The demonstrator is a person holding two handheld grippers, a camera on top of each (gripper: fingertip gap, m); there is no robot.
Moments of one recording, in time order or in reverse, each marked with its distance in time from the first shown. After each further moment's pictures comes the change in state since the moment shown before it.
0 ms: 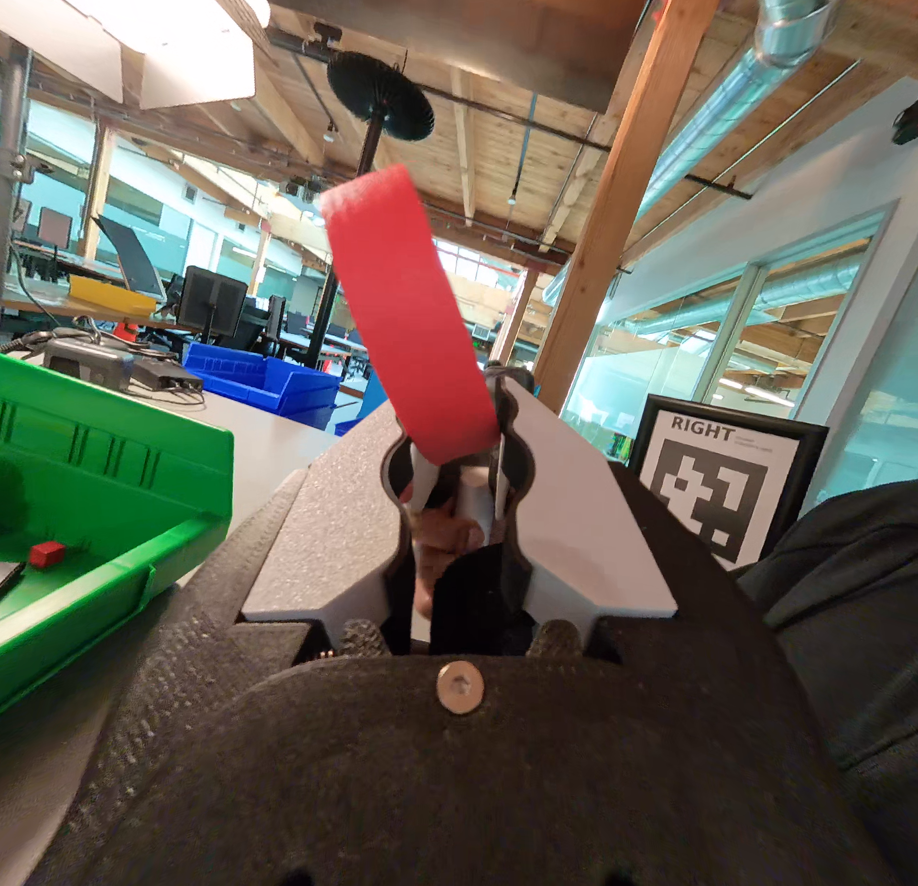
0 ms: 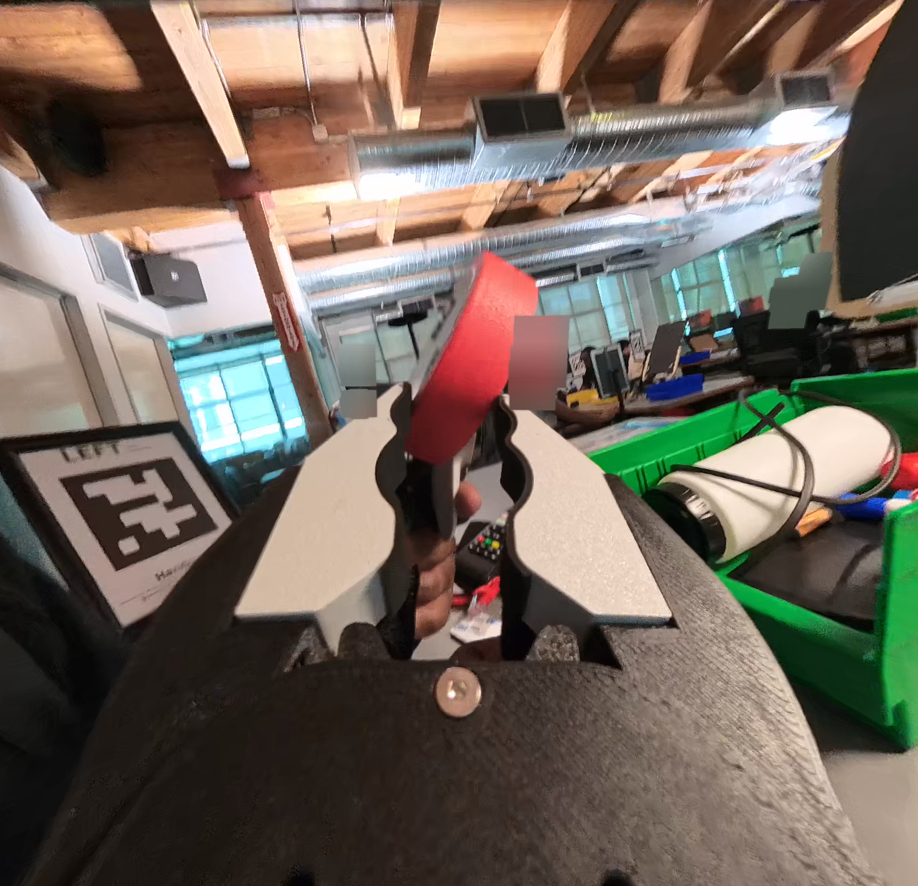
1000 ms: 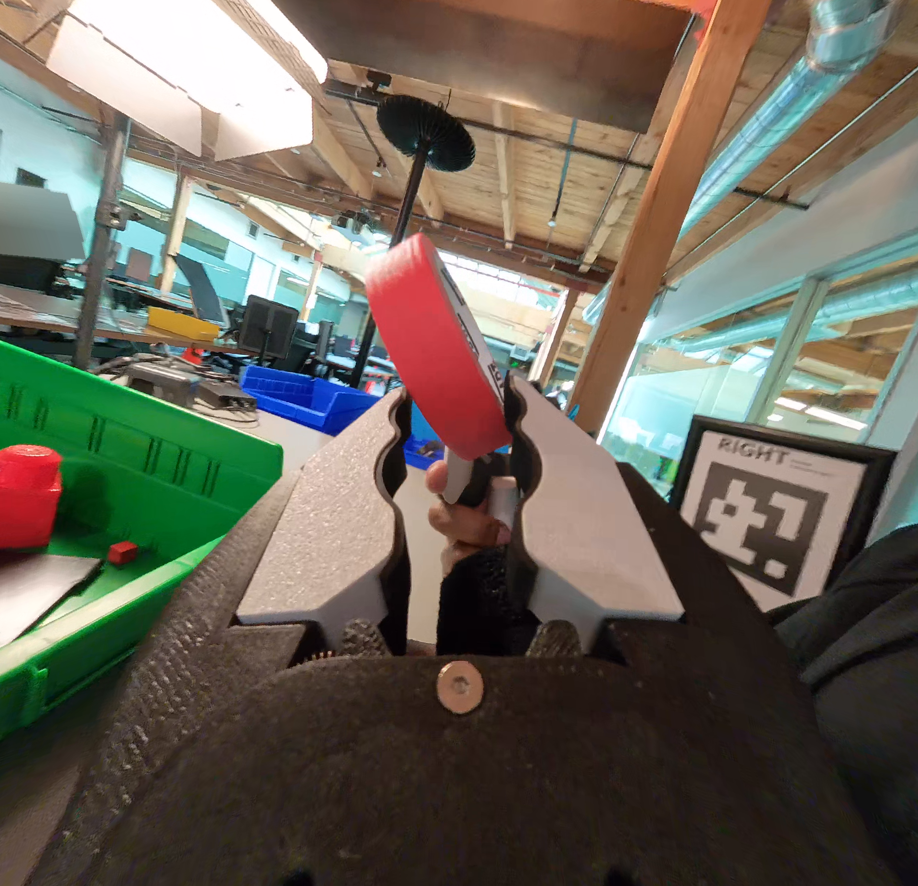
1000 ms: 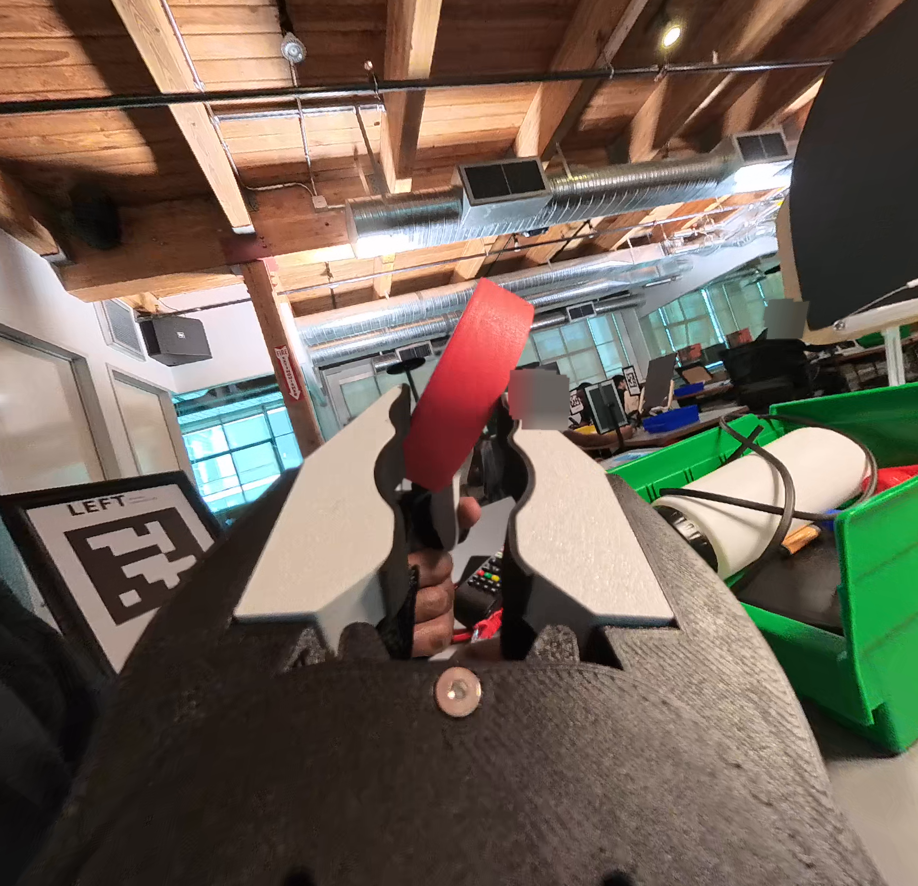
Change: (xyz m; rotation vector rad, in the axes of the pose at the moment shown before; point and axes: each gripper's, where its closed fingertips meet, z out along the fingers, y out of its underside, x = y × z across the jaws) left arm -0.012 -0.011 -0.006 0.054 -0.087 0.045; right arm 0.008 -0.020 -0.011 0.111 0.024 0.038
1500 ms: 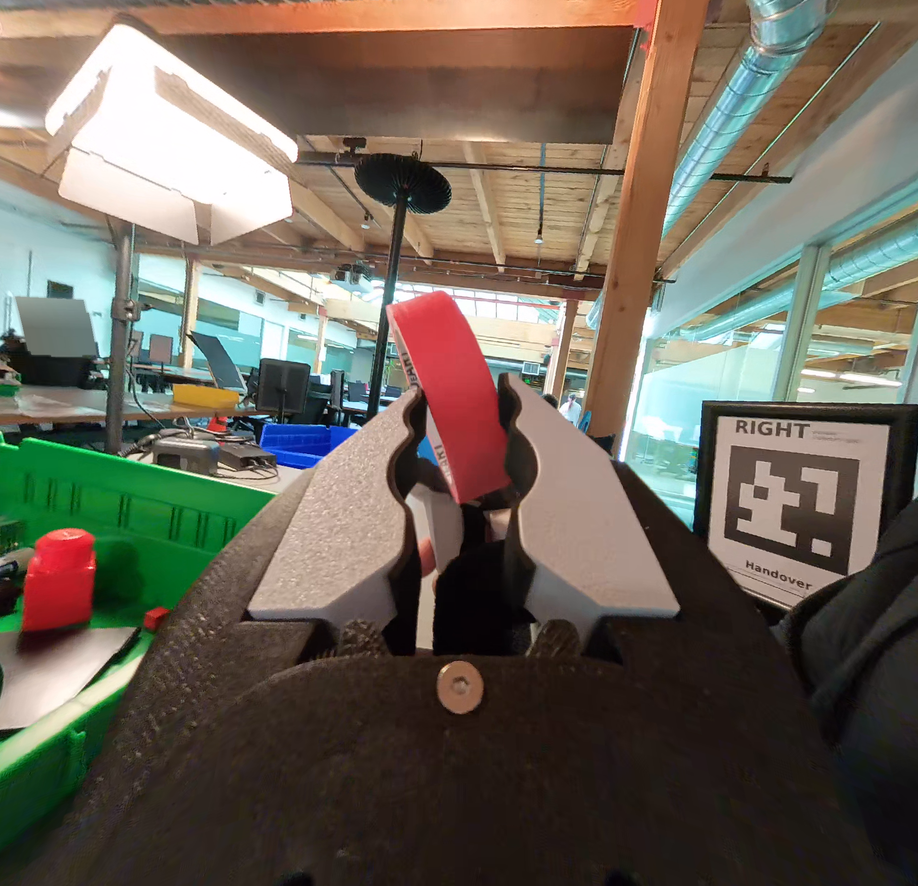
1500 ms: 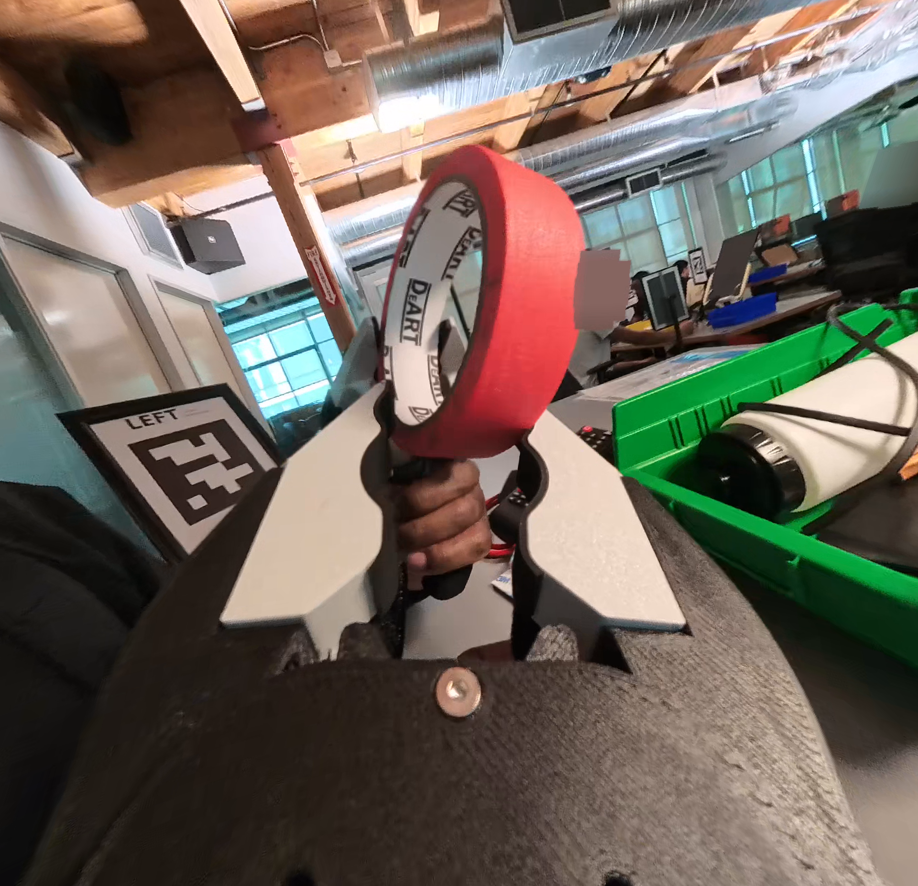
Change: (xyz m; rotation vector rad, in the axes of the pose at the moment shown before) left arm 0.017 -0.012 -0.005 0.067 0.038 0.165; right arm -0.014 0.049 0.014 -0.249 -0.079 0.074
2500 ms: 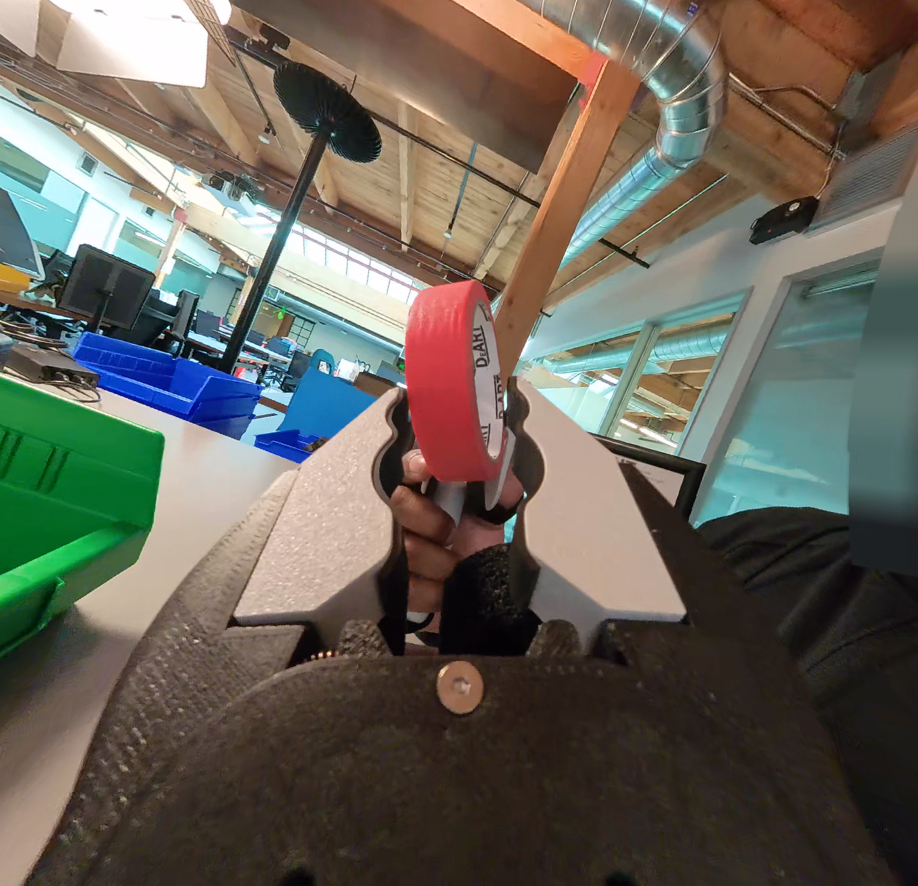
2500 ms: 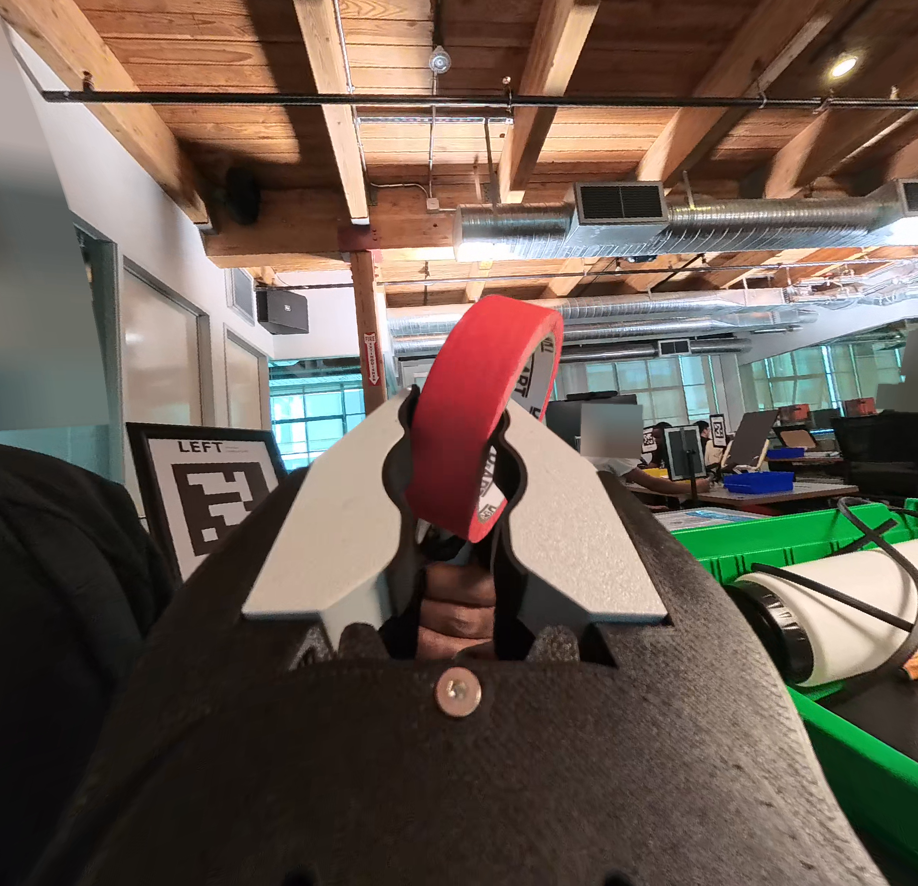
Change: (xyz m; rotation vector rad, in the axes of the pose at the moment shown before) left arm 0.005 0.007 -0.001 -0.041 0.168 -0.388; right arm -0.041 -0.046 -0.026 0.256 -0.154 -0.187
